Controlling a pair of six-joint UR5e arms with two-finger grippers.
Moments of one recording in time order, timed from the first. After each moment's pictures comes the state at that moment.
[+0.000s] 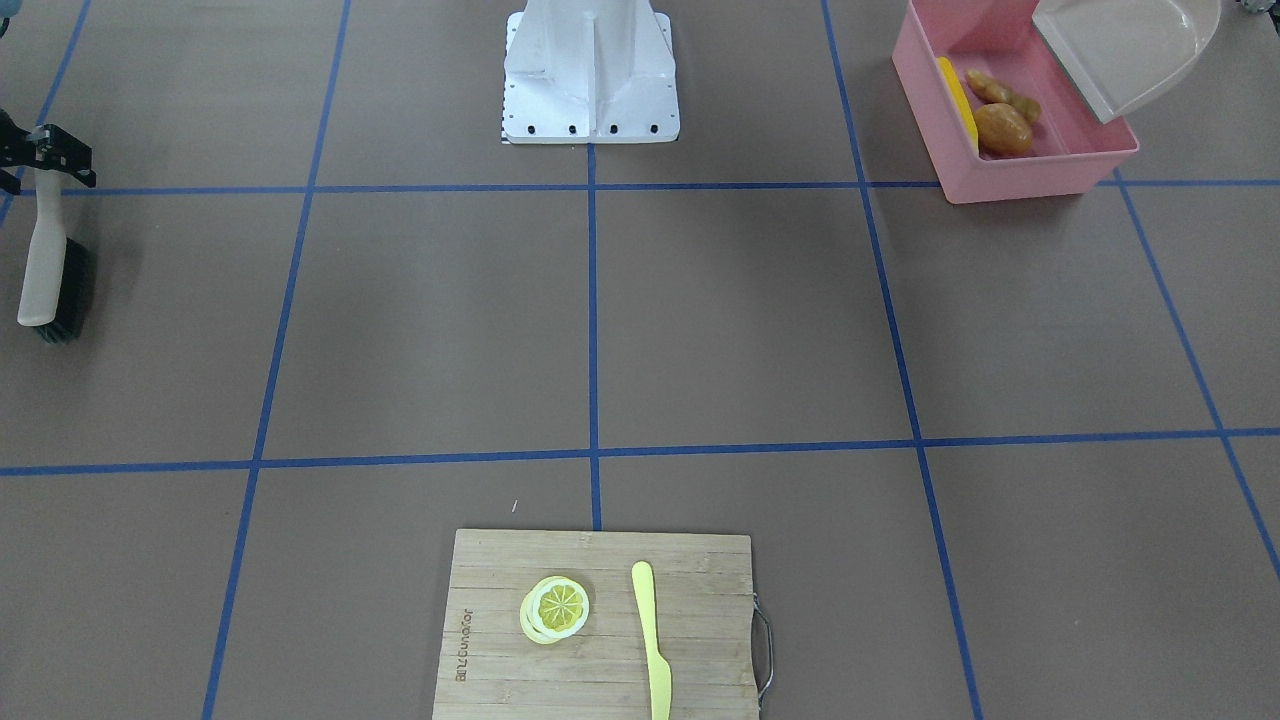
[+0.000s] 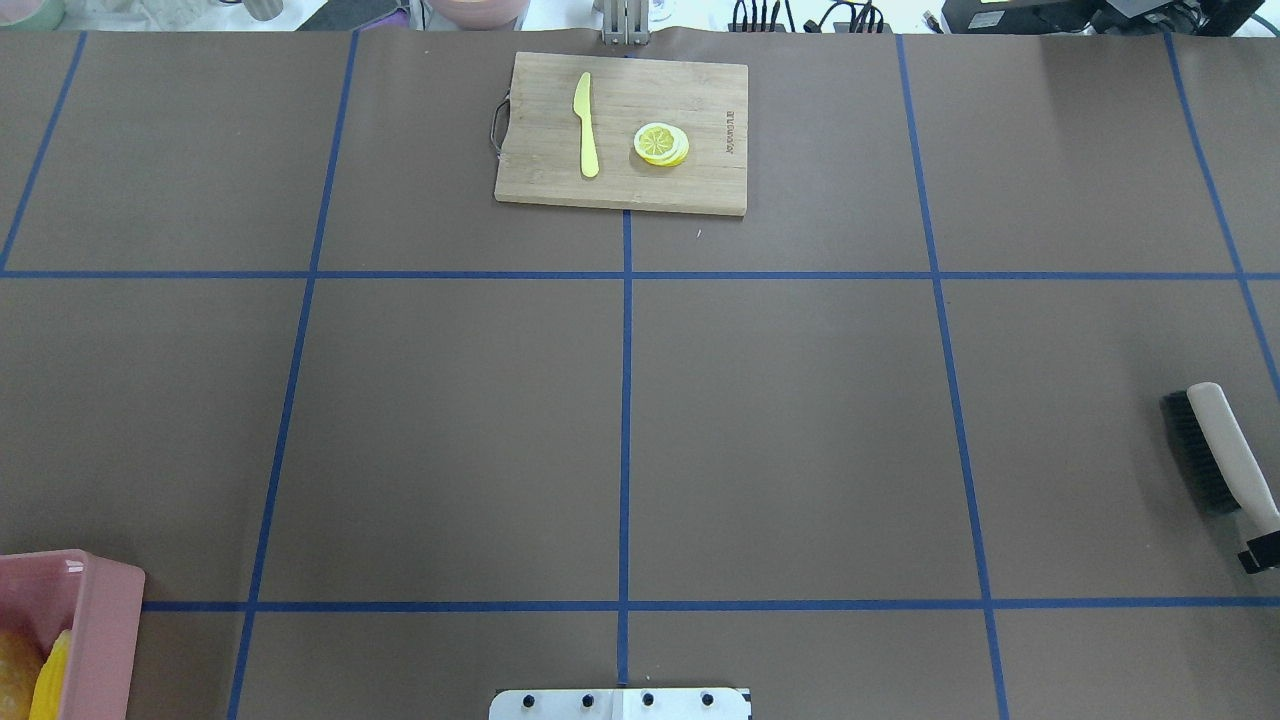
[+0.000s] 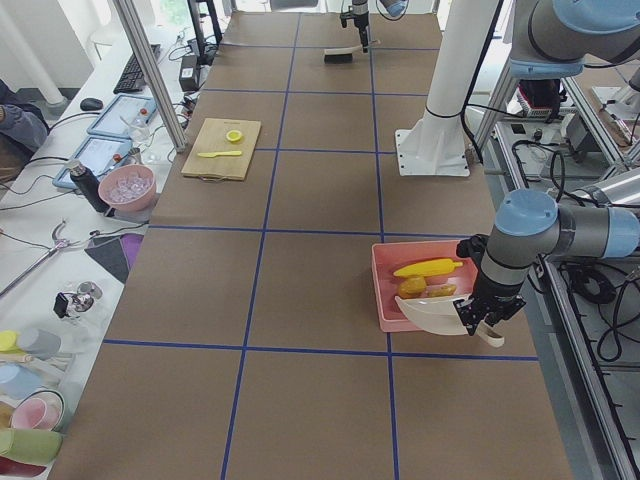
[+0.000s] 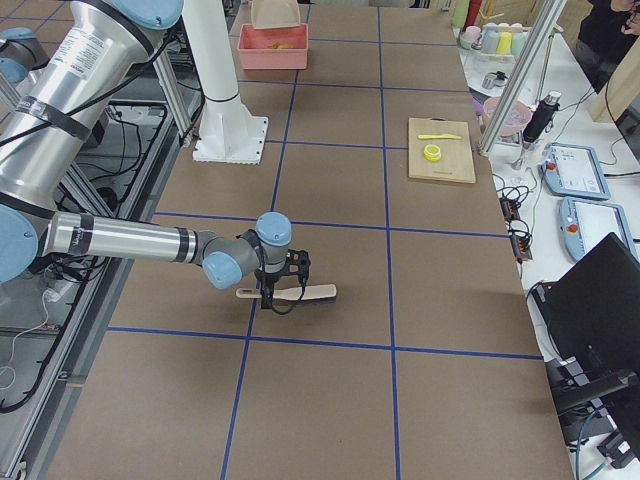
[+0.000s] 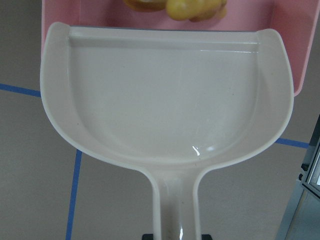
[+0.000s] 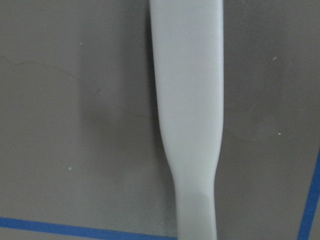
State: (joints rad) left arm -1.49 -0.40 -2.32 -1.99 -2.14 1.35; right arm 0.88 -2.09 1.88 -0.92 2.25 0.68
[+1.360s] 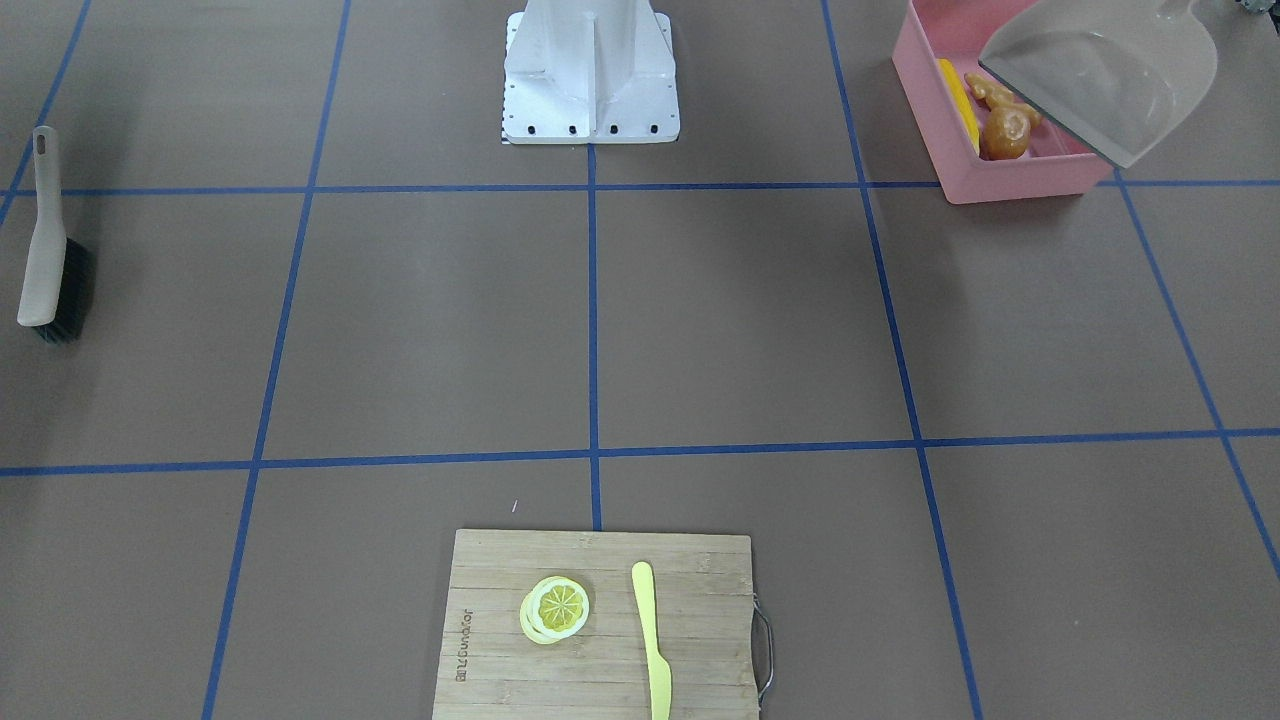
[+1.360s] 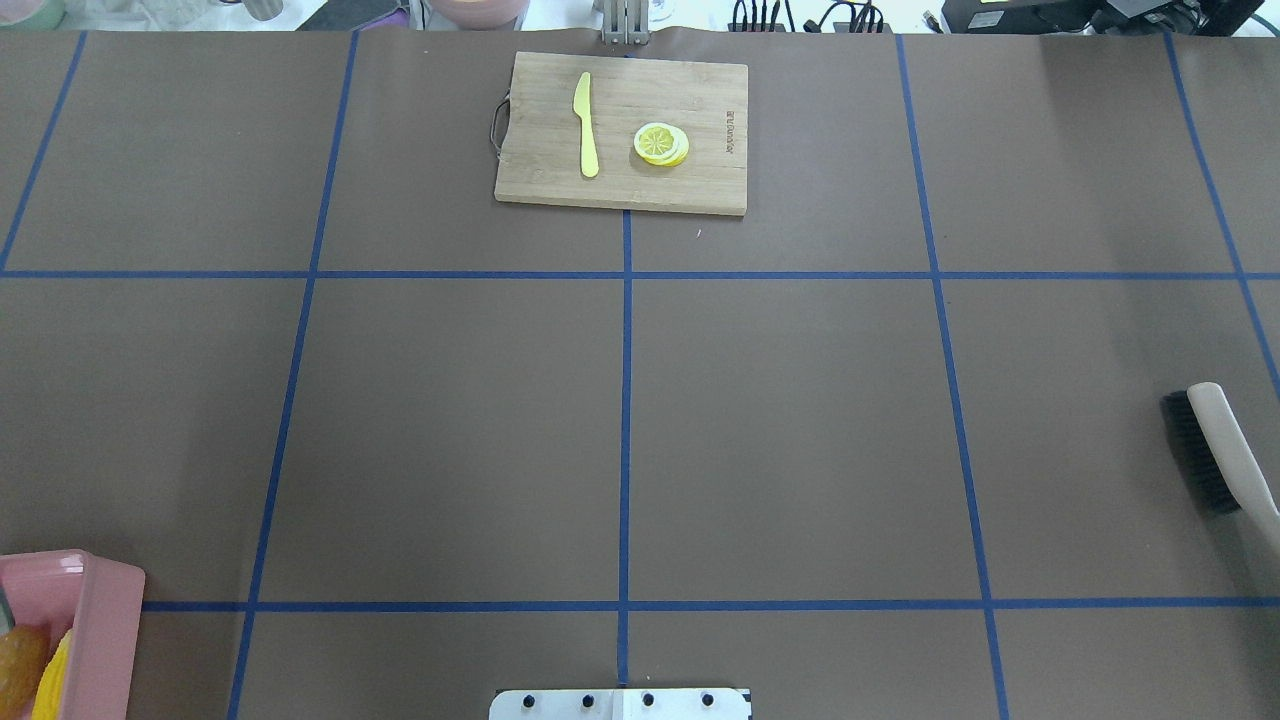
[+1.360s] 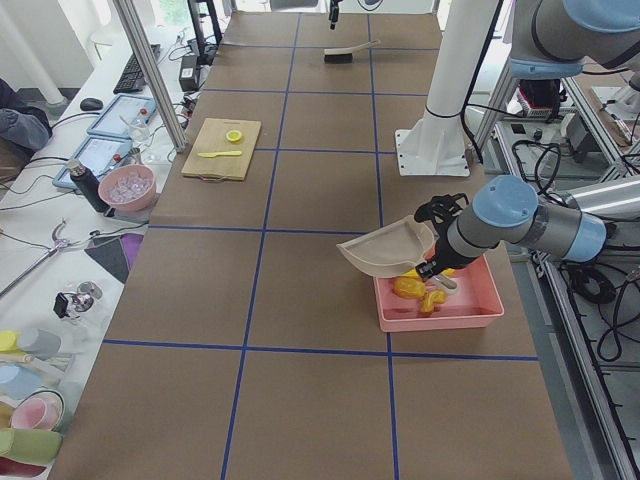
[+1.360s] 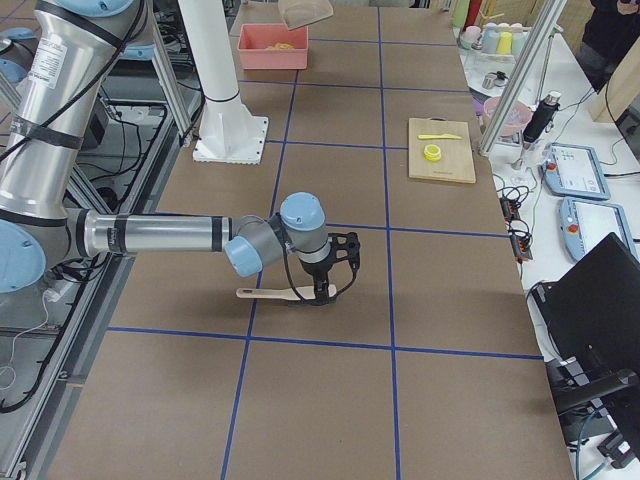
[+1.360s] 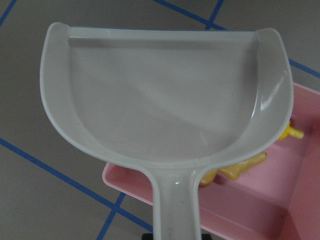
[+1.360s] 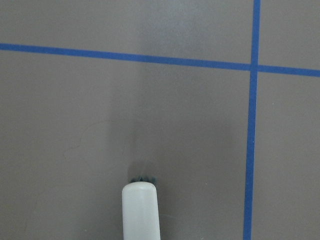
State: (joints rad) left arm -1.55 -0.64 -2.32 -2.08 -2.51 0.73; right arm 1.28 -1.87 1.89 -1.12 2.24 0.46
